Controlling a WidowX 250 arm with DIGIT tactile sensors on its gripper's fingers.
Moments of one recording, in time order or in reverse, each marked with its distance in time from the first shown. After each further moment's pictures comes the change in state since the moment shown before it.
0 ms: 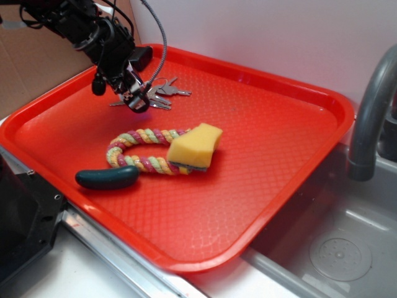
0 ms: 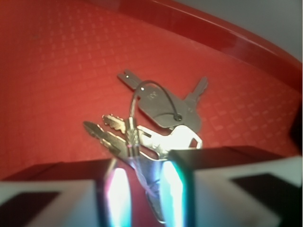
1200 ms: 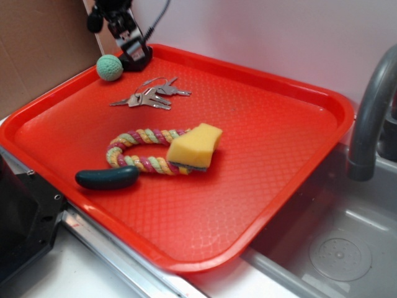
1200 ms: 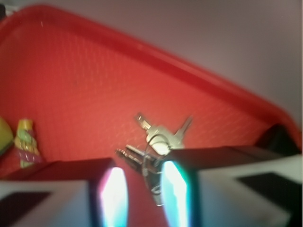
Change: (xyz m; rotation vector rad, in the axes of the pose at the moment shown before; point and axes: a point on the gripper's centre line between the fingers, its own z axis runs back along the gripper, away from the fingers) arm 0.043 -0.005 0.049 -0.077 0.137 0.003
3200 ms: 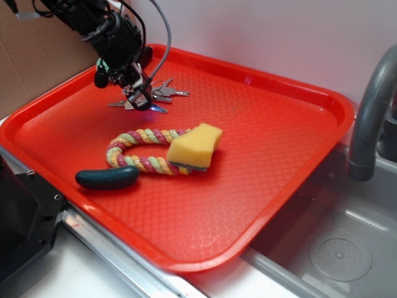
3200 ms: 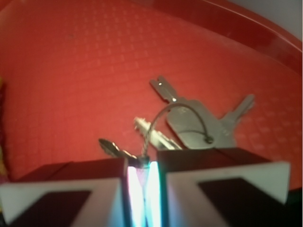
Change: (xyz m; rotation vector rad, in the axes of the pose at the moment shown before) arm -0.030 0.000 -0.054 -0.104 -0.082 -0.039
